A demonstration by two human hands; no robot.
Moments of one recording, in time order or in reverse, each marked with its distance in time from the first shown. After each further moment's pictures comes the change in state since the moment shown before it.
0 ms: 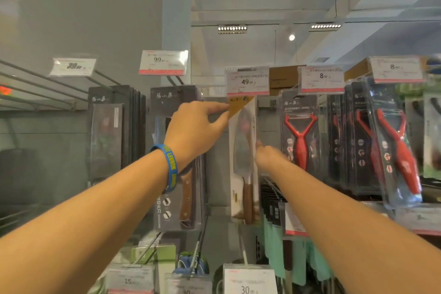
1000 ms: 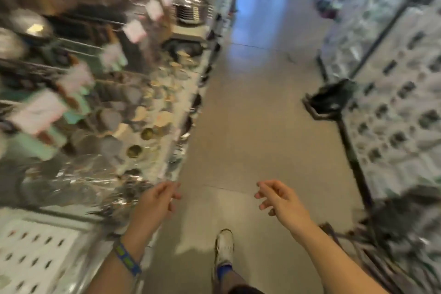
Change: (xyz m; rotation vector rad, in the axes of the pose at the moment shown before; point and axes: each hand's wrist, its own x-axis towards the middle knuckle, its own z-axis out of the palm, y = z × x) left_hand -0.607 0.128 0.160 -0.996 -1.742 -0.611; right_hand -0.699 0.363 0.011 0.311 0.809 1.126
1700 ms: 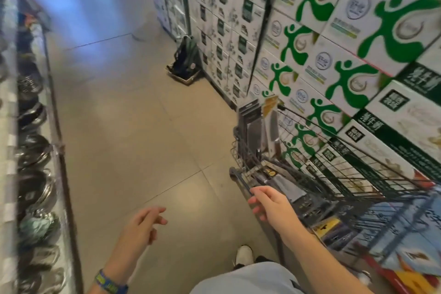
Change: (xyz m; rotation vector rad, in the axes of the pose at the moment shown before) left_hand -0.088 -0.023 0.362 0.337 -0.602 0.023; right_hand -0.153 0.239 -0.296 0.404 0.599 0.253
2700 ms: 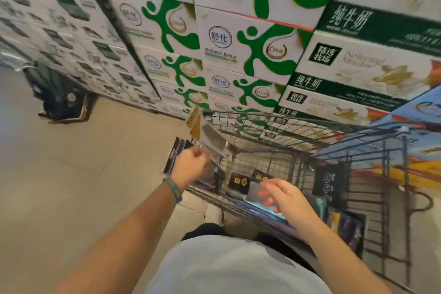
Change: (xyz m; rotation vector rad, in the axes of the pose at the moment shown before) left_hand 0.292 0.234 0.404 0.747 -0.708 0.276; right_hand 0.167 -0.014 -0.139 0.345 0.468 0.296
